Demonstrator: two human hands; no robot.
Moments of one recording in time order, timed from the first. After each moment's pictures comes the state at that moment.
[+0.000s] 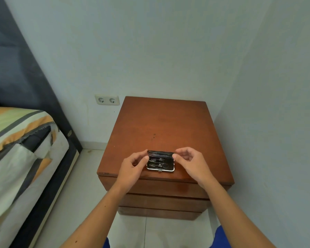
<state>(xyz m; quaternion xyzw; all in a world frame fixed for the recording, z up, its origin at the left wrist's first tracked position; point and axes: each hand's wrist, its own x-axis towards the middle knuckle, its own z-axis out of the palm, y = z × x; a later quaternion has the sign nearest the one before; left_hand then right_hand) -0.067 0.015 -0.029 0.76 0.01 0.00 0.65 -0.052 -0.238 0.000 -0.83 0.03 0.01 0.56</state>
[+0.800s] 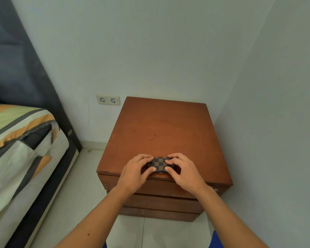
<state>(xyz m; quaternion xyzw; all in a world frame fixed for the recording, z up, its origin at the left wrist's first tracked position) -0.067 0.012 -0.044 0.92 -0.14 0.09 0.35 -0.065 -0.228 -0.023 -0.93 -0.17 -0.05 0.32</state>
